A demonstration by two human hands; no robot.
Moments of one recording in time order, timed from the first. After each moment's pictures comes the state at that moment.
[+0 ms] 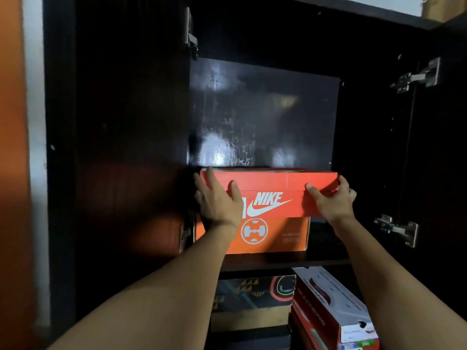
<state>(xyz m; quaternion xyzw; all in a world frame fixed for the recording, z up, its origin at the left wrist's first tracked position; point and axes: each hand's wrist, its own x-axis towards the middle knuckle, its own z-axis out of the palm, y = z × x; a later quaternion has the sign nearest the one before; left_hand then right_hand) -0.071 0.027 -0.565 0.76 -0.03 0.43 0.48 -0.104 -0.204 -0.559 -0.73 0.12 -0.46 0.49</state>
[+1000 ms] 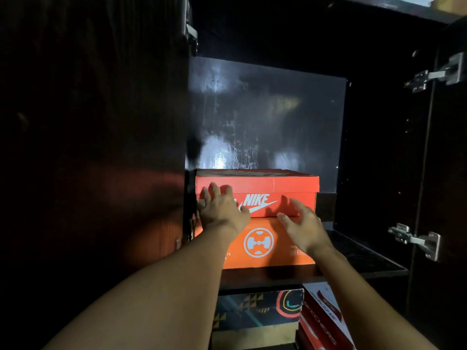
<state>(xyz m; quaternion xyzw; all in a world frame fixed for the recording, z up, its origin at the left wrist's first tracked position) -0.024 0.032 -0.560 0.93 -0.08 0.28 0.22 -0.062 -0.160 -0.596 -0.85 0.04 -0.36 0.38</state>
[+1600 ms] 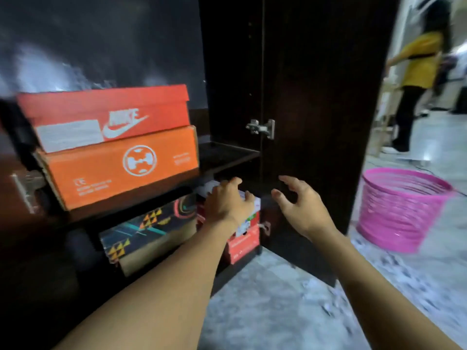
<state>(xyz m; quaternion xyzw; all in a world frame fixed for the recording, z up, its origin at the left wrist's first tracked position) -0.184 -0.099 -0.706 0.85 -0.40 0.10 0.33 -0.324 -0.200 -0.725 -0.83 0.30 -0.40 0.26</state>
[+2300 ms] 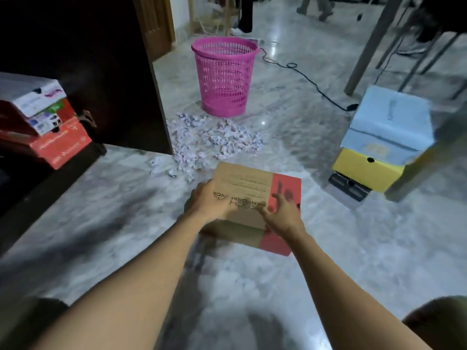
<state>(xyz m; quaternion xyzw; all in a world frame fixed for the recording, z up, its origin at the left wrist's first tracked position) -0.526 -0.140 -0.983 0.75 -0.56 -0.28 0.19 -0.732 -0.141 -1.008 -0.64 0.70 -0.17 0.27</state>
